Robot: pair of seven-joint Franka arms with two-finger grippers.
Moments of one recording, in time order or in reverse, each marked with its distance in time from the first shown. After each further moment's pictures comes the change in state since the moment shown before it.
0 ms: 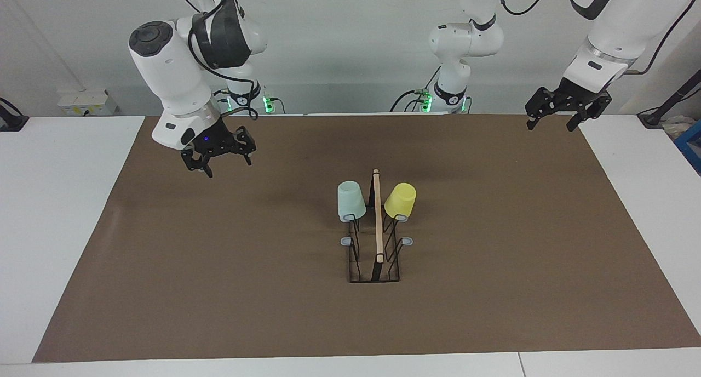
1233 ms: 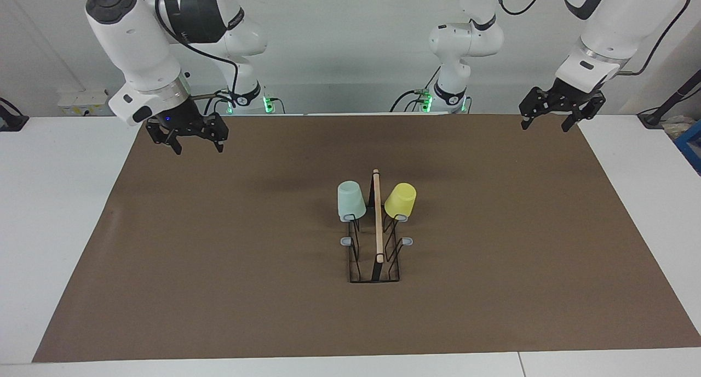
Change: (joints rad) left arm -0.008 0.000 -0.014 0.000 0.000 0.000 0.000; right arm -0.058 -0.001 -0.009 0.152 -0.075 -0.188 0.229
